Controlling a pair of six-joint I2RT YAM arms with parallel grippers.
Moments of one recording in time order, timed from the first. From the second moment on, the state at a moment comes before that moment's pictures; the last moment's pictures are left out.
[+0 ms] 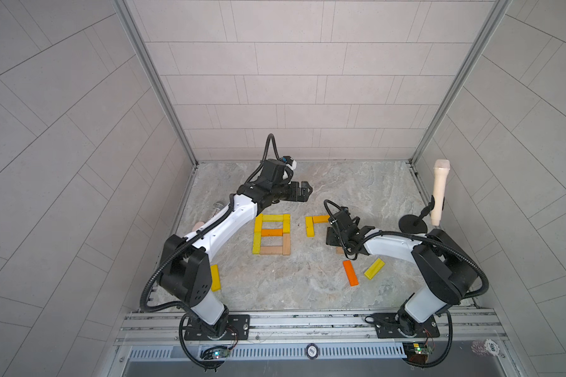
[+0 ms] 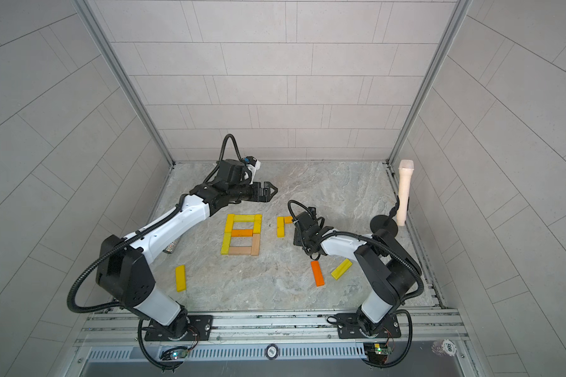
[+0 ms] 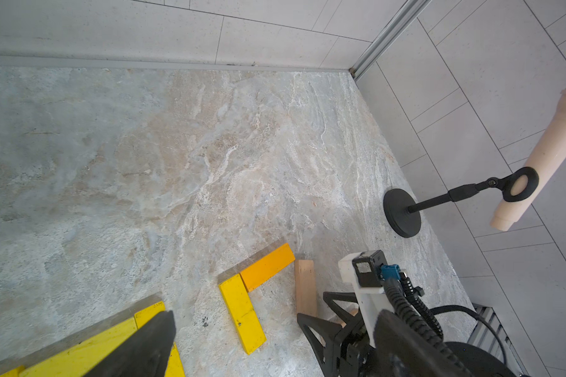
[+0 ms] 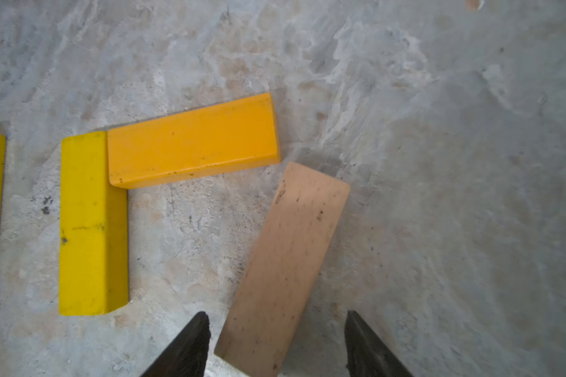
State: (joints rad) left arm -0.50 1.61 1.37 -0.40 0.27 -0.37; right arm 0.61 1.64 0.79 -0.16 0.24 0.70
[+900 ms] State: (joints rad) left arm -0.49 1.59 1.37 -0.40 0.27 -0.36; right arm 0.62 1.55 0.71 -0.21 0.26 0.62
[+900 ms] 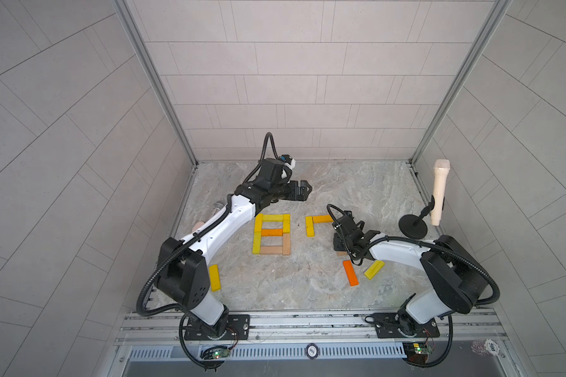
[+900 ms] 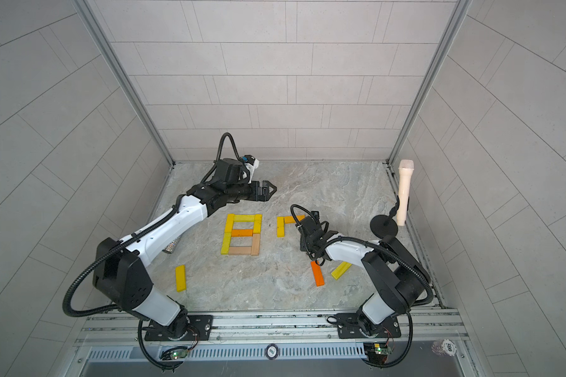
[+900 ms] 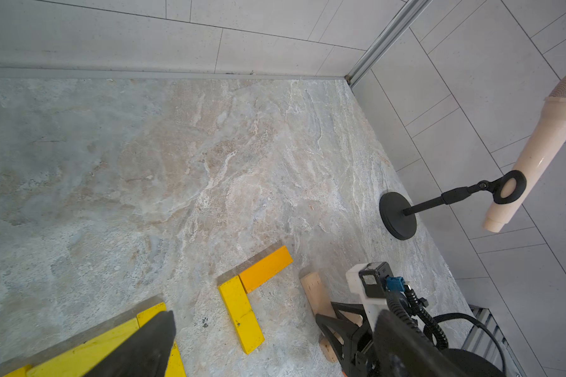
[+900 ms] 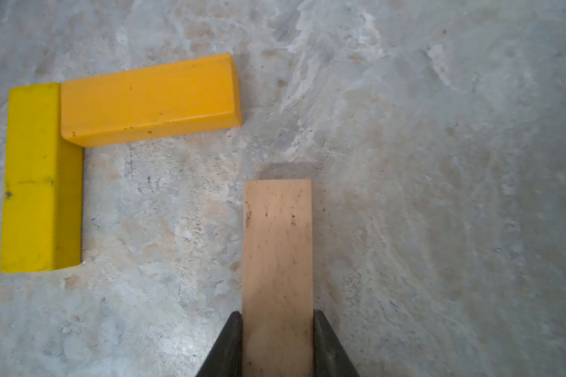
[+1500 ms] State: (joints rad) left arm -0.49 1.58 1.37 -0.41 0.29 -0.30; right arm 0.70 1.62 0.78 -0.22 0.19 0.42
